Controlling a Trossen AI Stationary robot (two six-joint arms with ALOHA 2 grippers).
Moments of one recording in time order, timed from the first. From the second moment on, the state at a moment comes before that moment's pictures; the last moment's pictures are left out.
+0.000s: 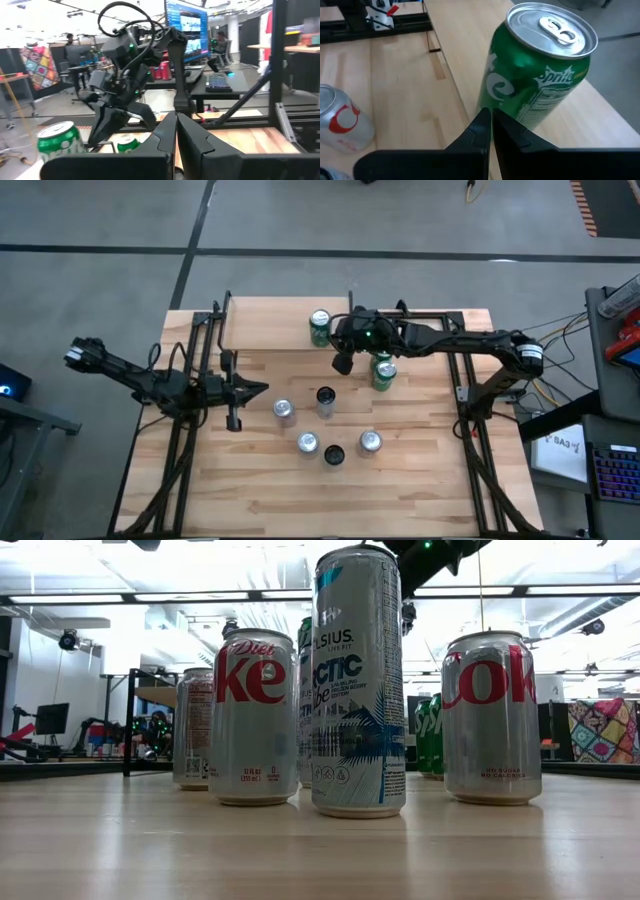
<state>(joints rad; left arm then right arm) -0.38 0.75 0.55 0.33 -0.54 0.17 -0.27 1.57 1.24 -0.19 0.14 -0.04</state>
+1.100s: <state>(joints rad) -0.38 0.76 0.55 0.29 -0.70 0.18 -0.30 1.58 1.24 -0.11 0.42 0.36</state>
